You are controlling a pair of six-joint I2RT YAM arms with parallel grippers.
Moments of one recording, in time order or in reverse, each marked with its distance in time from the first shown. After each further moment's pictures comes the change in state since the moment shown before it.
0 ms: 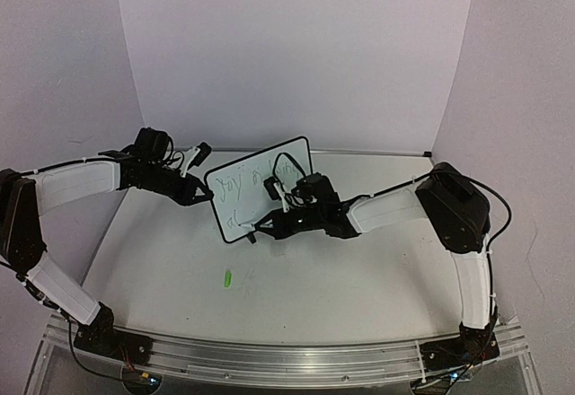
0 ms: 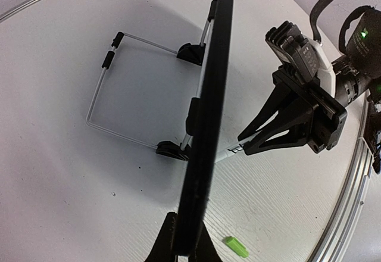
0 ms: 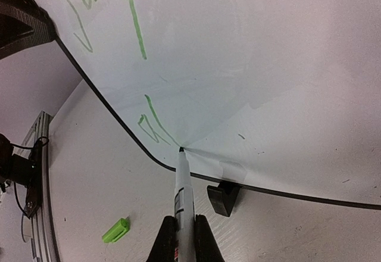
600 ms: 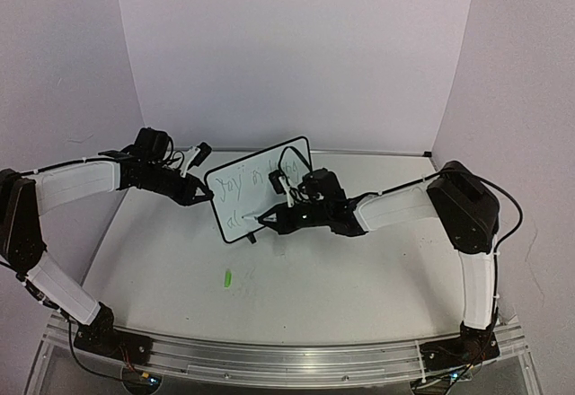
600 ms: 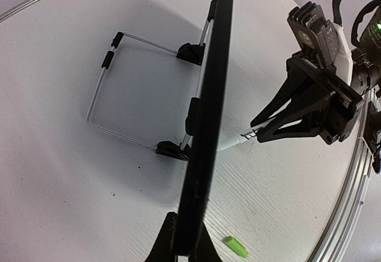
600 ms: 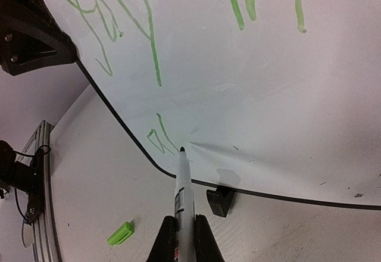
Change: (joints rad) left arm 0.000 0.000 0.000 0.000 0.000 0.000; right arm -0.001 -0.065 -0.045 0.023 0.029 -0.004
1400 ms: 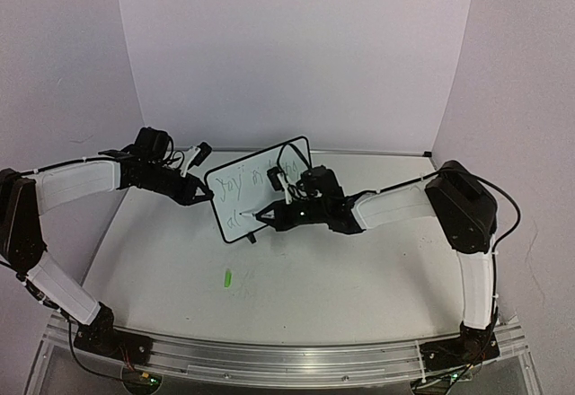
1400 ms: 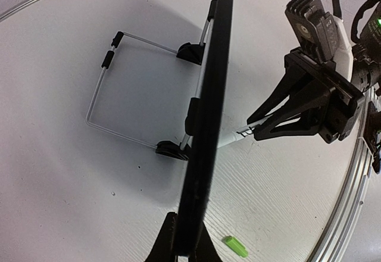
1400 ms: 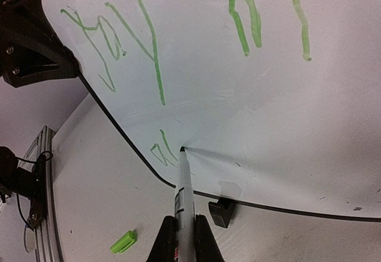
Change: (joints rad) left arm 0.000 0.002 0.006 -0.008 0.000 0.000; right arm -0.005 0.015 0.036 -0.003 0.000 0.010
